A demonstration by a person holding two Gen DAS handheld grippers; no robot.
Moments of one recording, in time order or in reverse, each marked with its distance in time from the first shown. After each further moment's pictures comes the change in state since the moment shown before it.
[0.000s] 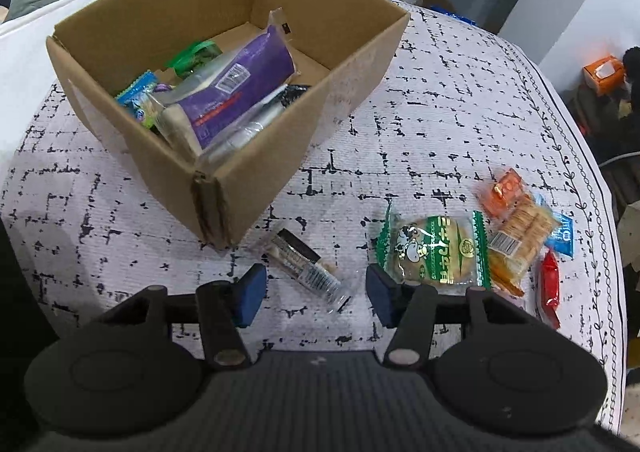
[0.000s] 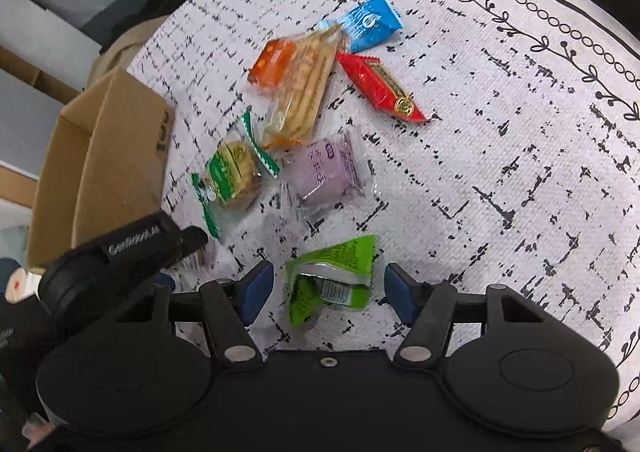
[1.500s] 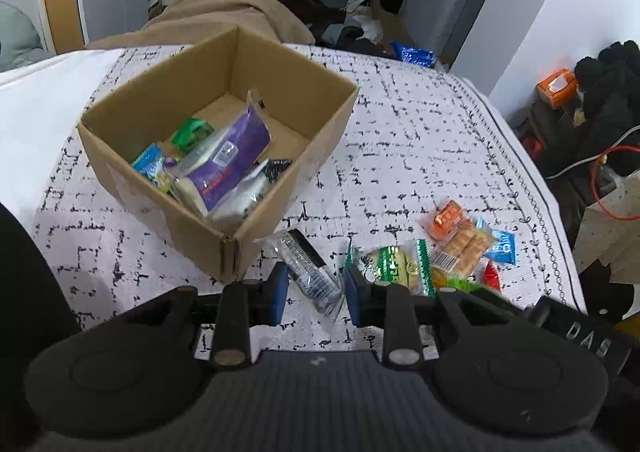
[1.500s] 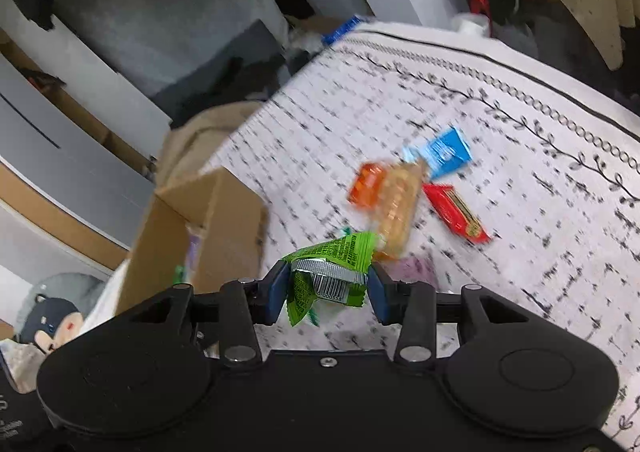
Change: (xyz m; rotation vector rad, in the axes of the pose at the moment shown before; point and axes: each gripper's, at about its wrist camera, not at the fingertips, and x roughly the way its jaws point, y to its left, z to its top) left arm -0.072 0.005 0.011 0.079 -0.110 -0.090; right arm -0.065 0.027 0.016 -0.043 -0.290 0.206
